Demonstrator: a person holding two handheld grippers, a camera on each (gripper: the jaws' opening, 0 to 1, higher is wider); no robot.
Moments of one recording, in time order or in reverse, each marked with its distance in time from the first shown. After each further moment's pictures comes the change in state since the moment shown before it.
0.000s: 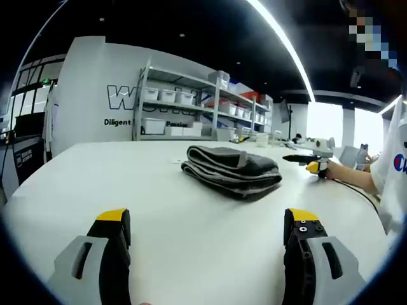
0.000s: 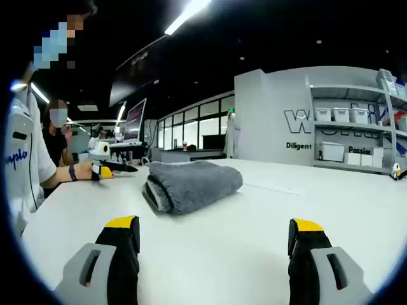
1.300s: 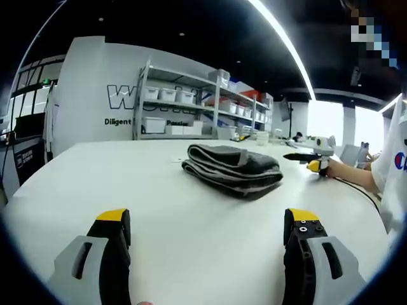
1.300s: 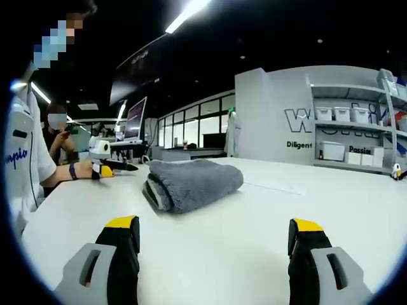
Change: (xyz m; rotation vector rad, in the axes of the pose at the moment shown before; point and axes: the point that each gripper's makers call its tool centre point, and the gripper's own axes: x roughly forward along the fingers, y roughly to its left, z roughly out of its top) left arm -0.001 0.000 -0.002 0.005 0.008 0.005; right arm -0.001 0.001 -0.002 -0.002 0.009 0.002
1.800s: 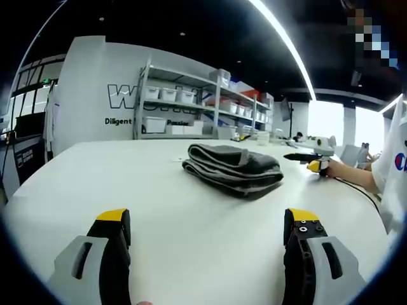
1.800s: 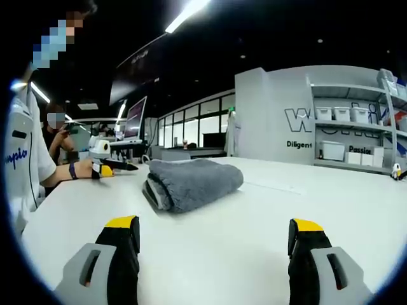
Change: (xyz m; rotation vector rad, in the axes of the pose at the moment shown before) left arm 0.000 0.002 0.000 -0.003 0.002 0.002; right arm 0.001 0.001 0.000 -0.001 0.005 0.000
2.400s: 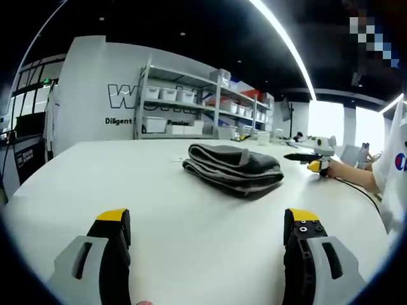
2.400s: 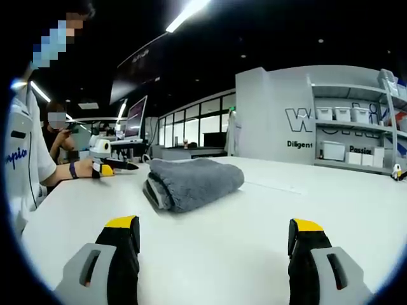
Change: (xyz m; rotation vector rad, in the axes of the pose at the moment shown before) left arm 0.000 0.000 0.000 0.000 0.000 0.002; right arm 0.001 0.000 0.000 -0.002 0.003 0.004
